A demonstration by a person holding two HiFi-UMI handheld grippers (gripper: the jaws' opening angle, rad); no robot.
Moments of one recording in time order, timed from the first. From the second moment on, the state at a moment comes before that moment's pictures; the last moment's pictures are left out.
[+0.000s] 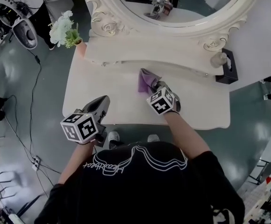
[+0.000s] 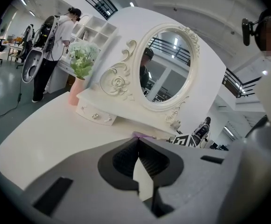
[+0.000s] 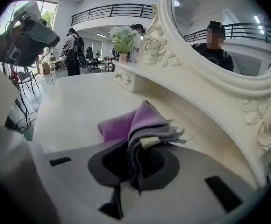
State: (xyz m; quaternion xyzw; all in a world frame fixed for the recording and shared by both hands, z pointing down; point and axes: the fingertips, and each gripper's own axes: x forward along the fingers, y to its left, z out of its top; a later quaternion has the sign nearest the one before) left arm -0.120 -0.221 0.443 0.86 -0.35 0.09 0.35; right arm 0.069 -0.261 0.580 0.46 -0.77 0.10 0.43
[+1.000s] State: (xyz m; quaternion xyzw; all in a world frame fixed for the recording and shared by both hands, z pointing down) left arm -0.035 -0.189 0.442 0.87 -0.32 0.12 0.34; right arm 0.157 -0.232 0.580 0.49 -0.76 0.11 0.41
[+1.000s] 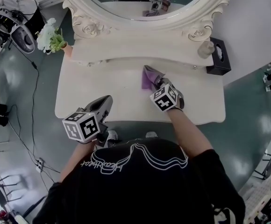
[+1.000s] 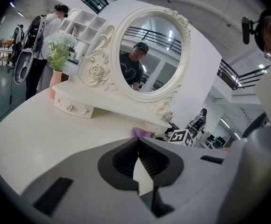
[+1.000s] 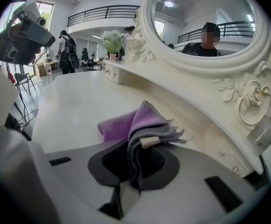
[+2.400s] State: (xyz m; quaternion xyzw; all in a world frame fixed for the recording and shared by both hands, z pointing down) left arm 0.094 -0.154 0.444 0.89 -0.28 0.12 0.34; right arm 0.300 -0.175 0.582 0.52 -0.73 0.14 0.42
